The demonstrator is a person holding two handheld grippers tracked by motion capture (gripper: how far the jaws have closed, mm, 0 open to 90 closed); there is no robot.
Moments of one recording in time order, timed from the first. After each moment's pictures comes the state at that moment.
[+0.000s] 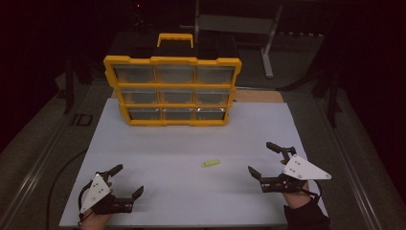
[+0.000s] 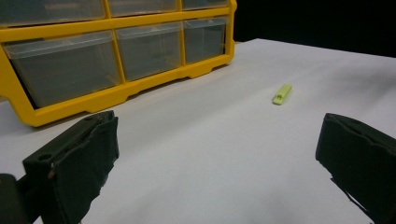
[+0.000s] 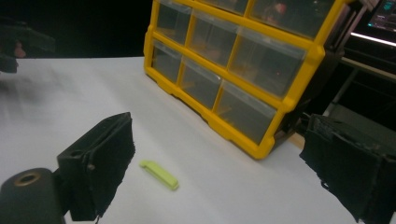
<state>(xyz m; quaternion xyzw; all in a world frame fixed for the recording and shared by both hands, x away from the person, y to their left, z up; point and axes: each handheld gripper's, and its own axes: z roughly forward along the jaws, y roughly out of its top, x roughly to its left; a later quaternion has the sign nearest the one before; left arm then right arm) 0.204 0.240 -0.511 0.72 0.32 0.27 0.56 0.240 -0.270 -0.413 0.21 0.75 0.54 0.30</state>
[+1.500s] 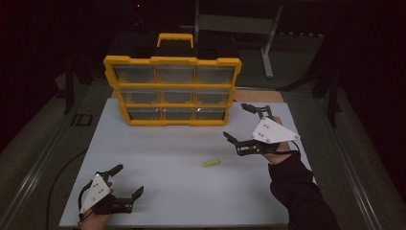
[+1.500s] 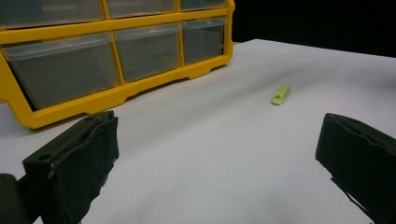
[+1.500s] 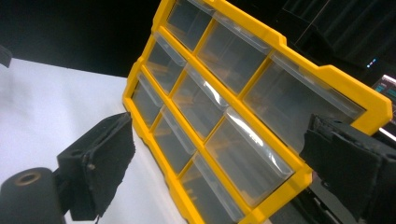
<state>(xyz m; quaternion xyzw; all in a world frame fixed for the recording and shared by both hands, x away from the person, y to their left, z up) 0.204 0.240 -0.511 0.72 0.31 0.27 0.56 0.309 -0.201 -0.349 0.08 0.76 0.52 0.38</state>
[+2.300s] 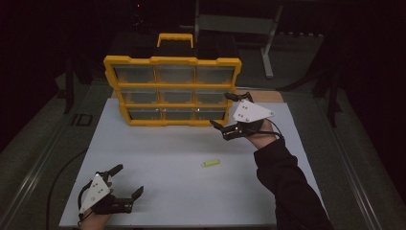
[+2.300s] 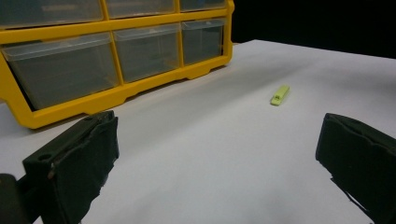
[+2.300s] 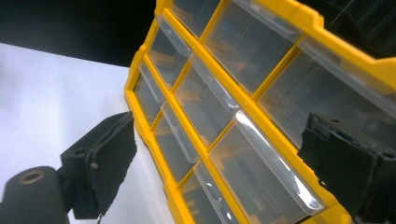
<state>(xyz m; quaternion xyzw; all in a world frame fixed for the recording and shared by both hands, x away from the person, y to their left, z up) 0.204 0.241 -0.511 0.72 0.31 0.27 0.56 0.367 -0.168 -0.355 0.08 0.79 0.50 0.33</state>
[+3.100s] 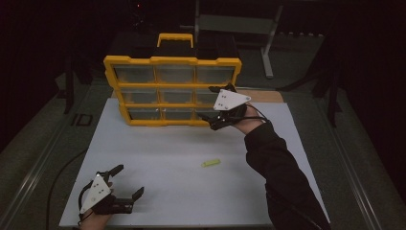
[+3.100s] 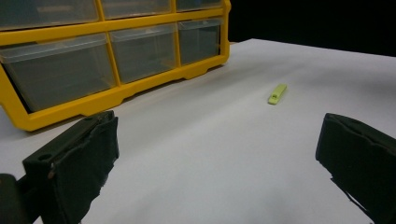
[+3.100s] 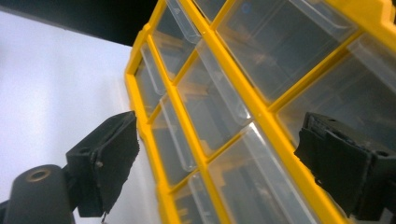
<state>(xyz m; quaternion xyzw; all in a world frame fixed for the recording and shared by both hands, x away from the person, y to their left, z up) 0.204 0.240 -0.510 0.72 0.31 0.27 0.56 0.404 -0.132 -0.352 0.03 0.83 0.45 0.33</state>
